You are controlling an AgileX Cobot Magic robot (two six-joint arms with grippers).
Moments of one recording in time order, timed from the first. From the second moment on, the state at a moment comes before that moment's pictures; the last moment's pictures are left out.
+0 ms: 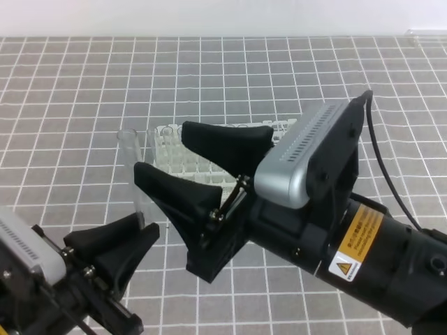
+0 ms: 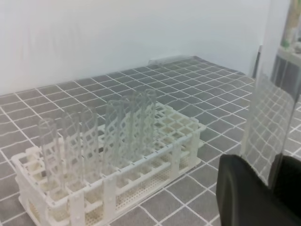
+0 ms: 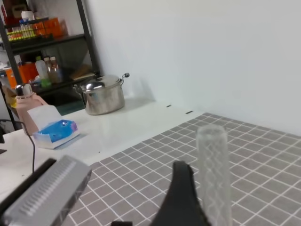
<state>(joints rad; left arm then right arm) -0.75 0.90 -0.19 0.03 -0.57 -0.07 1.02 1.29 -0.78 -0.04 -0.54 0.20</state>
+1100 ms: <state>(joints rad) -0.75 0.93 -0.19 0.06 -0.59 -0.10 1.02 1.47 -0.90 -0.06 -0.59 0.20</state>
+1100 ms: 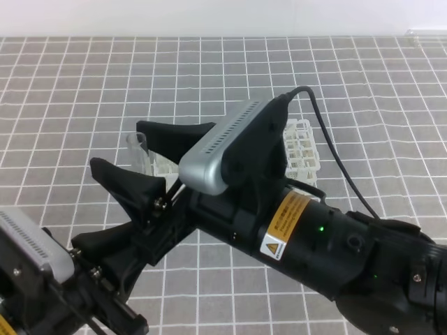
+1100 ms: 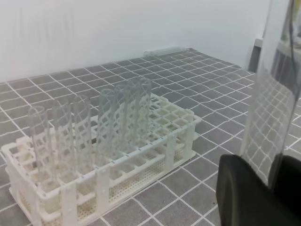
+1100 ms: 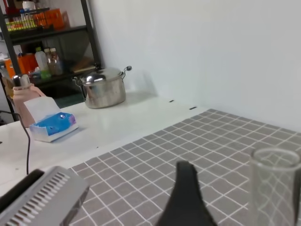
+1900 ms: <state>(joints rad) -0.75 0.93 -0.19 0.06 -0.59 -0.07 1.02 1.47 -0.90 -0.08 -0.54 0.25</state>
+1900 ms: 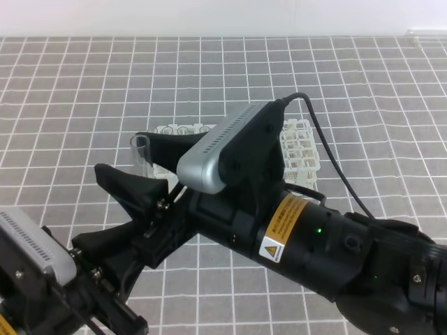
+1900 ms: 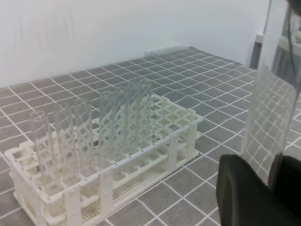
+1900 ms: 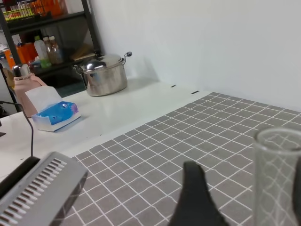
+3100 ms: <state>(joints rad) -0.74 0.85 -0.19 0.08 -0.55 -0.15 1.00 1.47 -0.90 -0.11 -0.51 0.24</state>
